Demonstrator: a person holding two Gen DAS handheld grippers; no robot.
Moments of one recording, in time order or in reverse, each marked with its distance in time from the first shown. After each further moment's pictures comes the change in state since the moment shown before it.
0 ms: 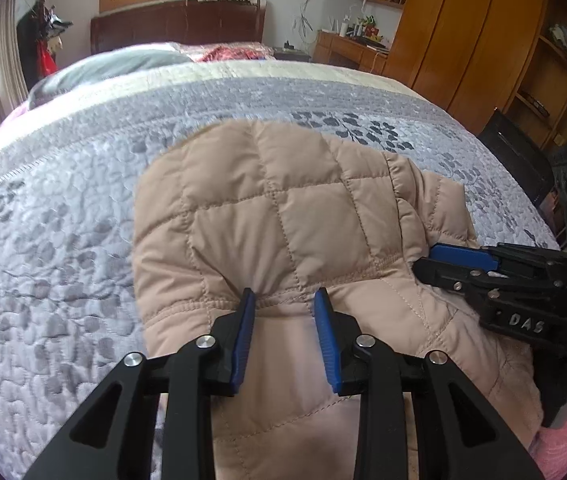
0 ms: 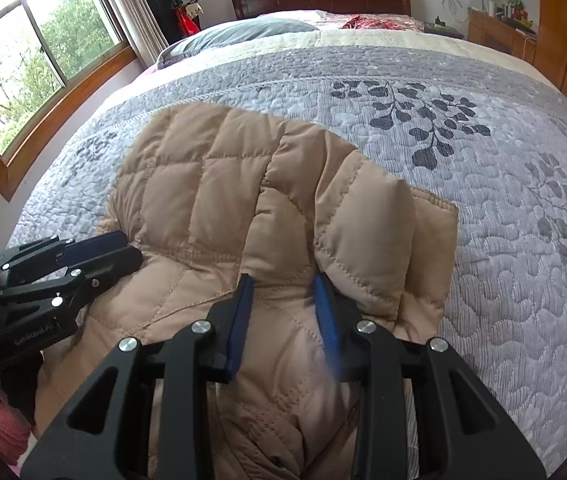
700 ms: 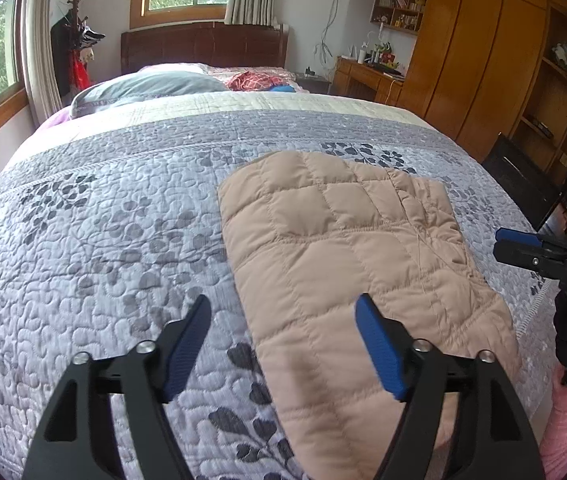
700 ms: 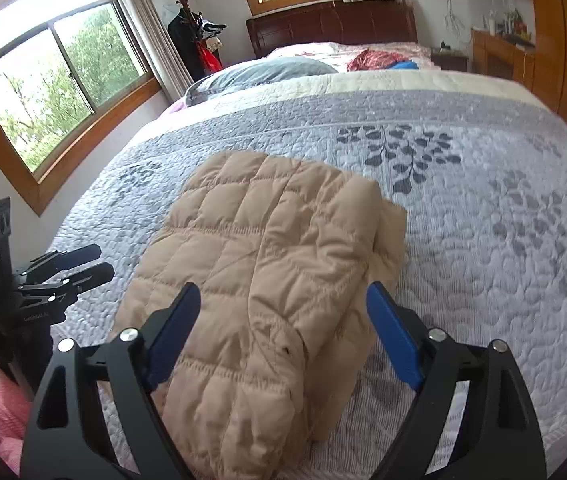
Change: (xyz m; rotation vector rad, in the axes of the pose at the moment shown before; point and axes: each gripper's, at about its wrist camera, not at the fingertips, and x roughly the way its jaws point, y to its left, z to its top) left arm -0.093 0.034 -0.036 -0.051 -0.083 0.036; right arm -0.091 -0.004 -0.028 0.017 -0.103 0.095
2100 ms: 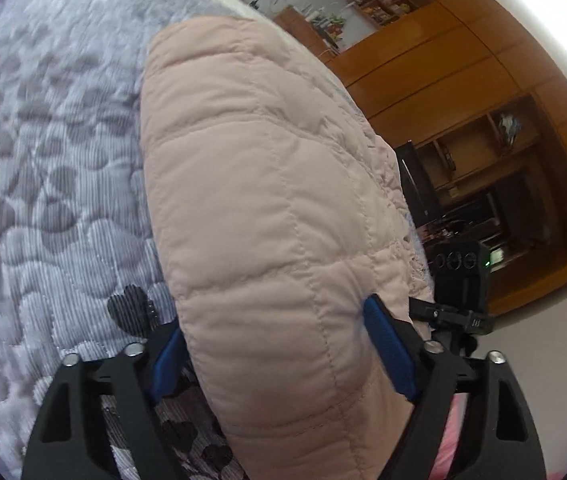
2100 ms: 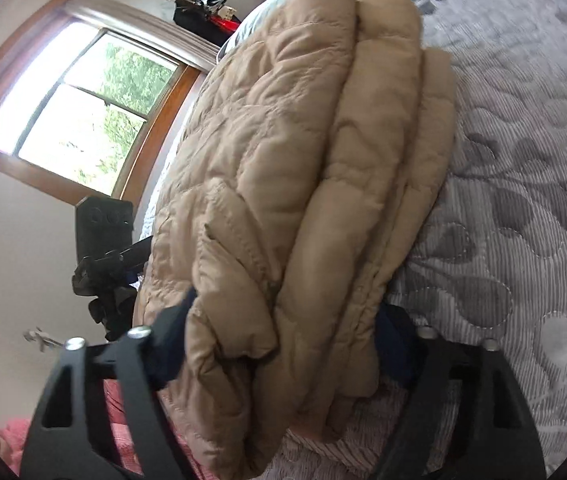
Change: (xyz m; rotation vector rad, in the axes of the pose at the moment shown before) left arm 0.093 0.043 -0.034 -0.261 0.232 -0.608; right arm 0.057 -0.048 -0.070 0.282 0.197 0.430
